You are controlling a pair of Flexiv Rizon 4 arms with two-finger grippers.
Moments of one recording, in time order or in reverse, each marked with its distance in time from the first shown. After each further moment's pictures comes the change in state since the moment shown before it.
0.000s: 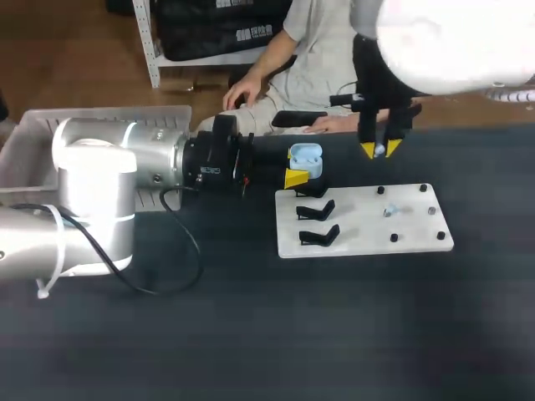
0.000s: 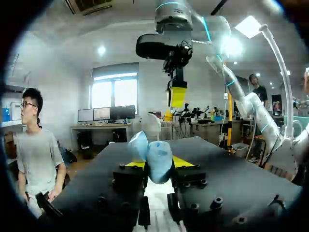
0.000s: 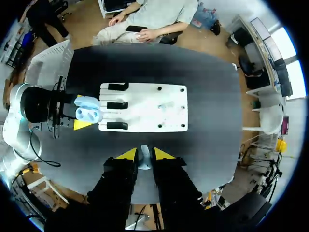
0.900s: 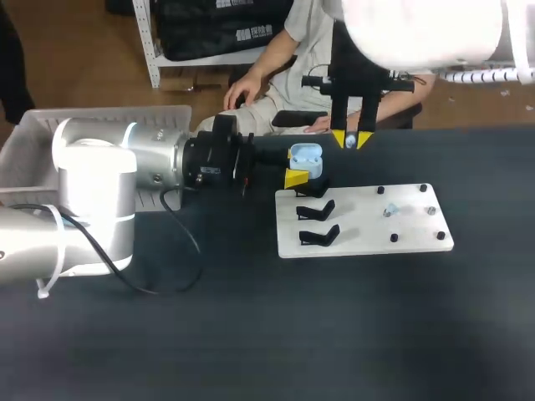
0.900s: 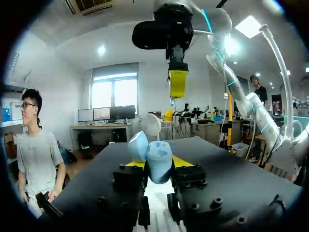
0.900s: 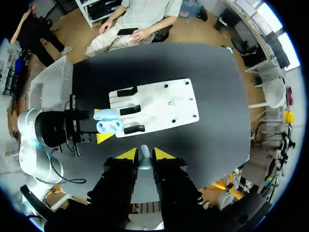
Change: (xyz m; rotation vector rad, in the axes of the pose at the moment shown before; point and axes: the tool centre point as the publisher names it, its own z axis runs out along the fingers) left arm 0.000 0.000 0.000 0.000 0.000 0.000; right arm -0.016 0.031 -0.010 -0.068 0.035 0.256
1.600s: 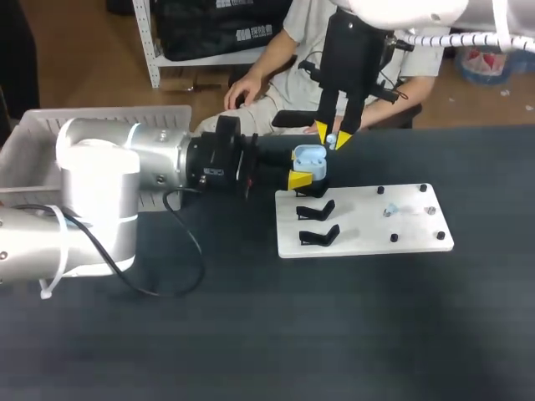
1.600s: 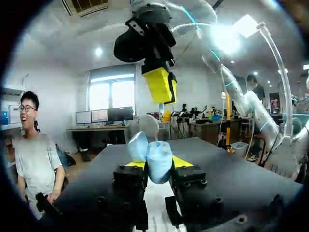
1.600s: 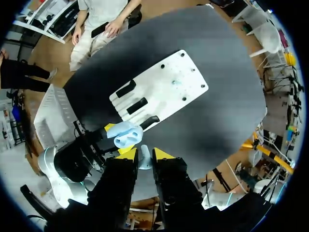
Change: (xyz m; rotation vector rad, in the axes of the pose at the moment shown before) left arm -0.002 -0.005 0.009 0.019 -0.009 0.021; right arm -0.009 0.028 0.009 -0.076 0.148 0.346
